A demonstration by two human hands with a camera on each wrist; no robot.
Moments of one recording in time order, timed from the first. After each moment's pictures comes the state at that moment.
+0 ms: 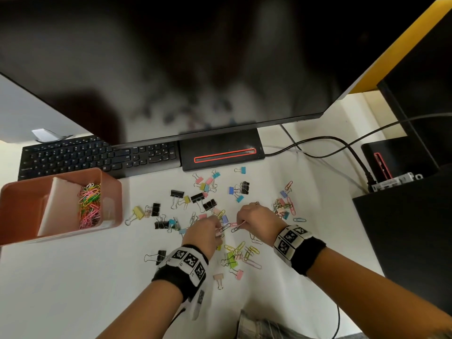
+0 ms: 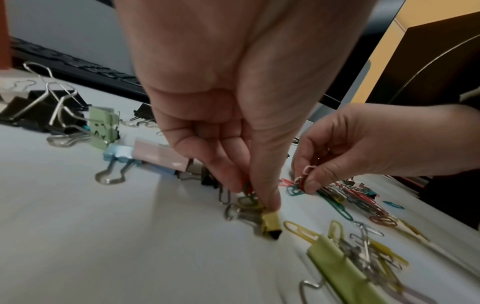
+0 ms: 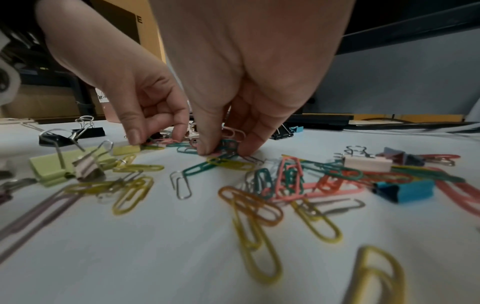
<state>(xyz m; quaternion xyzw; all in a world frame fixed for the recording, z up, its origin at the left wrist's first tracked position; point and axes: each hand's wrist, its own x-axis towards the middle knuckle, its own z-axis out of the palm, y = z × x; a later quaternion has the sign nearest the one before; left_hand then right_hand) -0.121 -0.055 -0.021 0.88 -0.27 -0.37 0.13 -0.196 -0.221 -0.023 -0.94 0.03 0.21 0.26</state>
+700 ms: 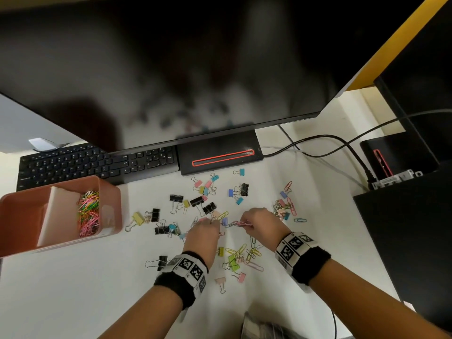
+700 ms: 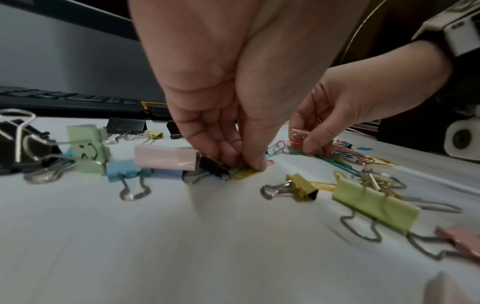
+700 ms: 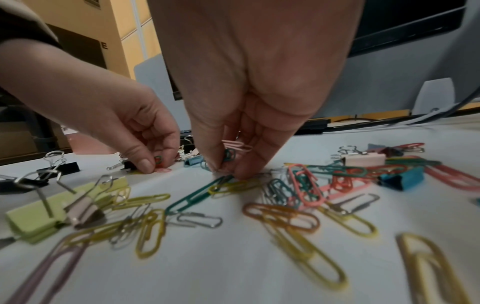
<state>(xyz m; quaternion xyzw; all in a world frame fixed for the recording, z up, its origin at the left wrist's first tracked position) -0.124 -0.056 -0.027 0.88 -0.39 -0.27 0.00 -0.202 -0.218 -0.023 -0.93 0.13 0.21 0.29</state>
